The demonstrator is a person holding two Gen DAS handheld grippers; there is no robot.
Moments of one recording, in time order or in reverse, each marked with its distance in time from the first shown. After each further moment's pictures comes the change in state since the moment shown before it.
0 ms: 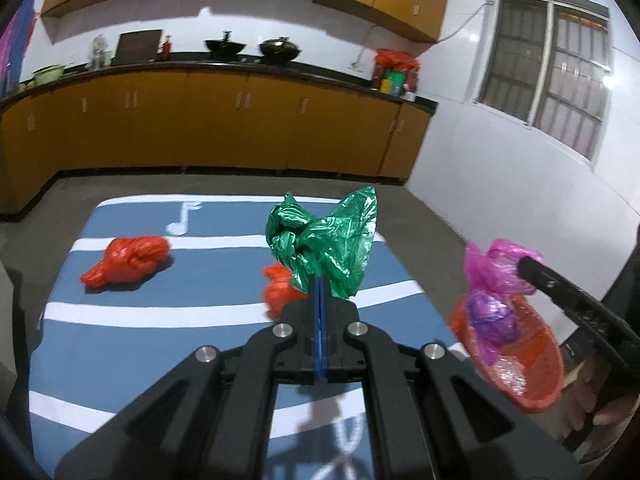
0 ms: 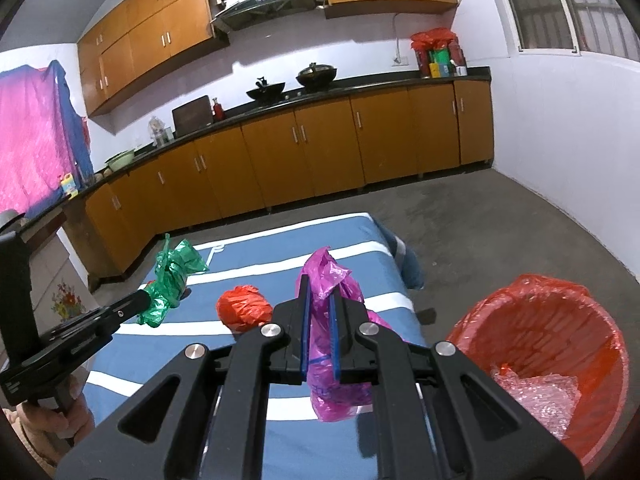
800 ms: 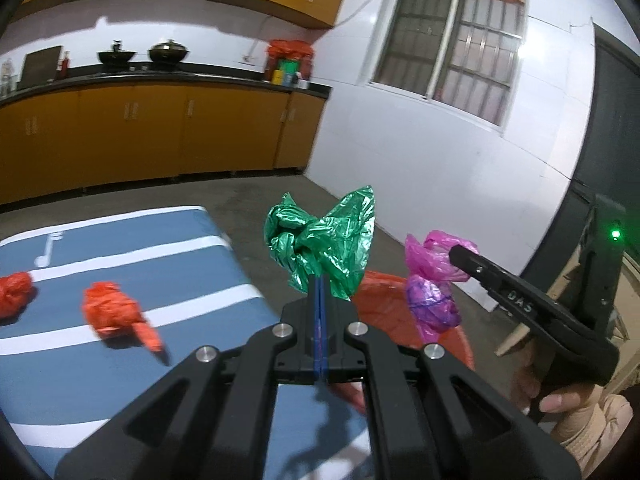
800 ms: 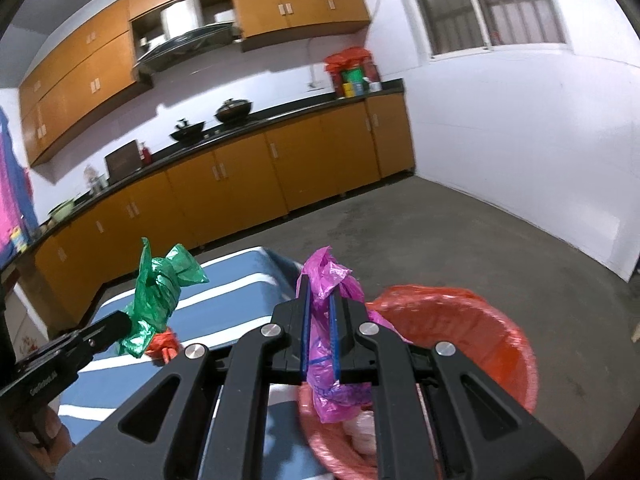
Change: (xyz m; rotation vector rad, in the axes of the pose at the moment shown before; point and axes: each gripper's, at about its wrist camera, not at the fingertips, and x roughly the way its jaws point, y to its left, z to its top) left arm 0.021 -0.161 -0.001 0.146 0.037 -0.331; right arm -0.070 -0.118 0.006 0.159 -0.096 -0.232
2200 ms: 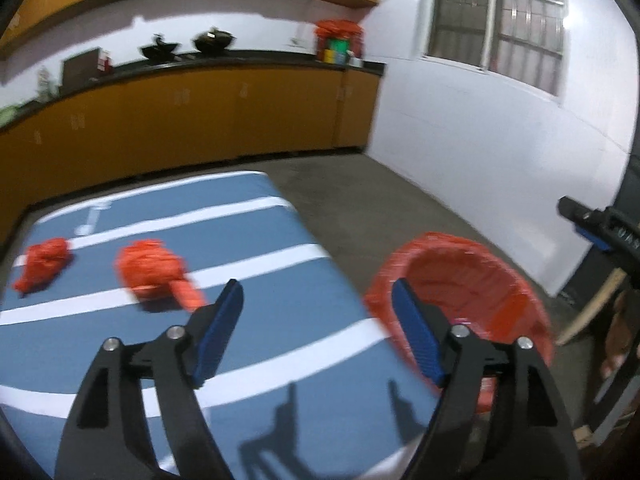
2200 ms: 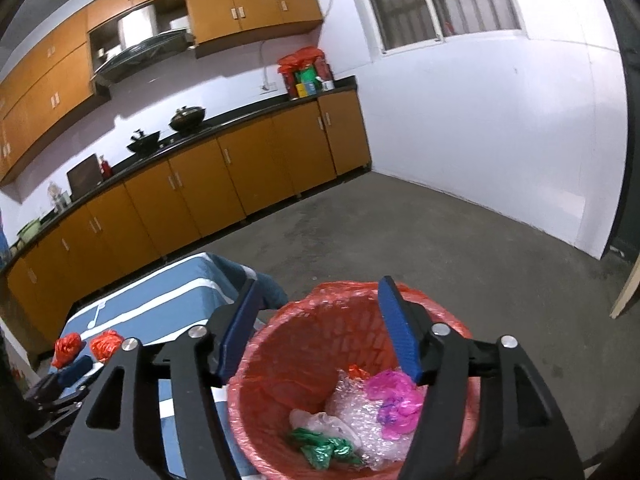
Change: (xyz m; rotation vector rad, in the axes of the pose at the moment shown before) left arm 0.024 0.041 -0.052 0.009 0.051 0.300; right arm 0.006 -0.030 -0.008 0.028 -0.001 -0.103
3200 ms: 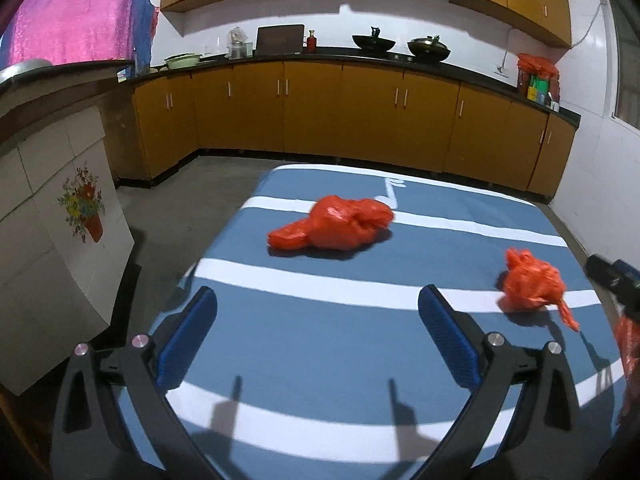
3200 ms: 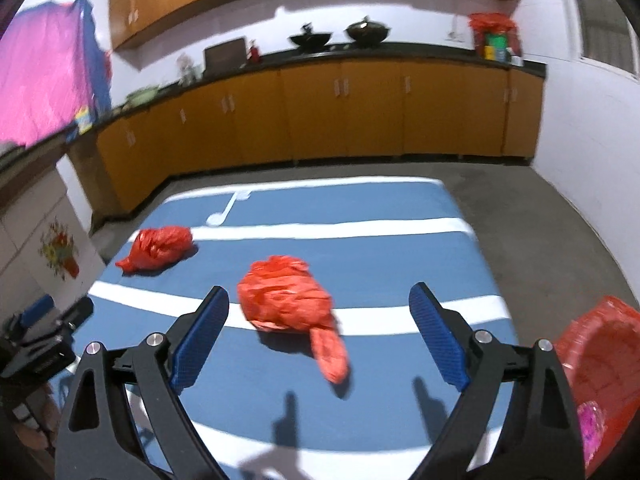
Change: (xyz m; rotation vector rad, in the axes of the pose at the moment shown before) left arm -0.061 0.263 -0.046 -0.326 -0.027 0.581; right arm 0.113 0.280 -0.084 -0.418 0.252 0.401
